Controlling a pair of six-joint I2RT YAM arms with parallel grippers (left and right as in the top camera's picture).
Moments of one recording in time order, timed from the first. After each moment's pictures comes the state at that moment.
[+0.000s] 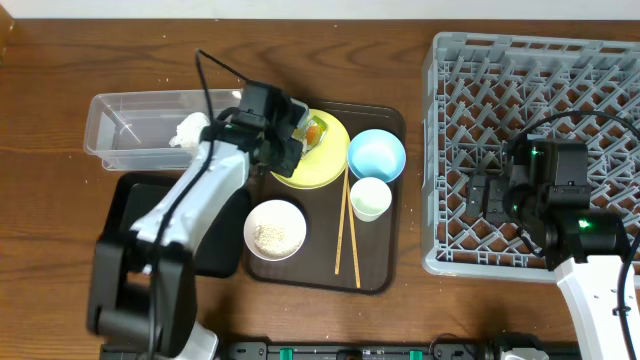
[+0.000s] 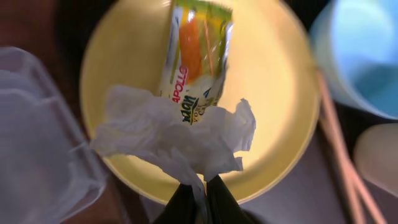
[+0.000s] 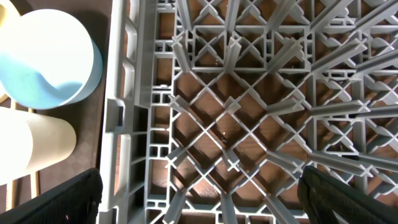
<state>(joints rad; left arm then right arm) -0.29 1.69 1.19 -0.61 0.17 0.12 0.02 1.09 0.95 -0.87 -0.03 0.10</state>
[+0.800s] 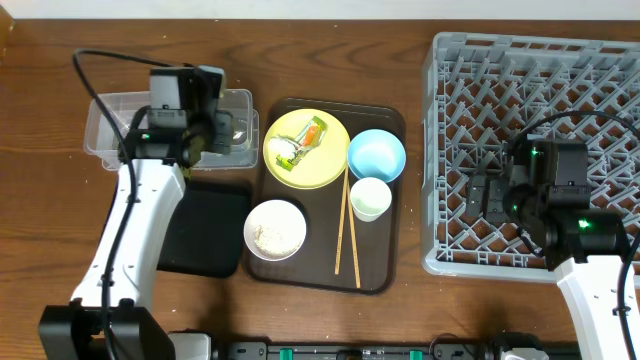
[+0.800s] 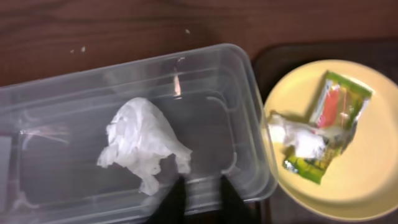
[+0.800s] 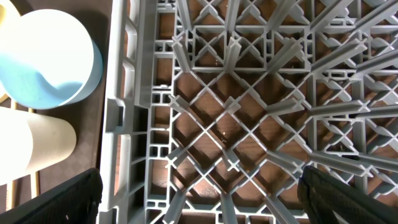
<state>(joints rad) -0.02 1.50 1.19 -0.59 0.05 0.11 0.02 1.09 0.95 -0.87 -0.03 0.10</state>
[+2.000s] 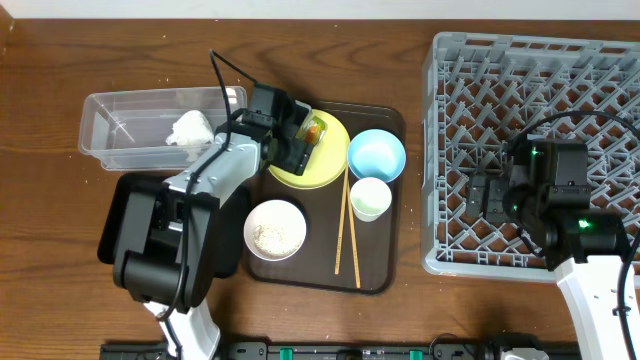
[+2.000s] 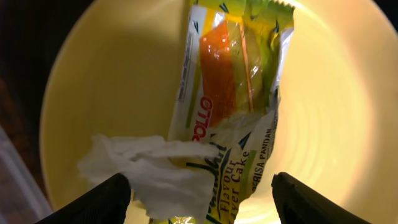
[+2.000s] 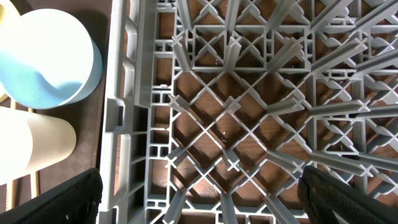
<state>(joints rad) -0.28 1.92 1.19 -0.41 0.17 0.15 0.02 1.09 0.95 -0.87 -0.03 0.10</state>
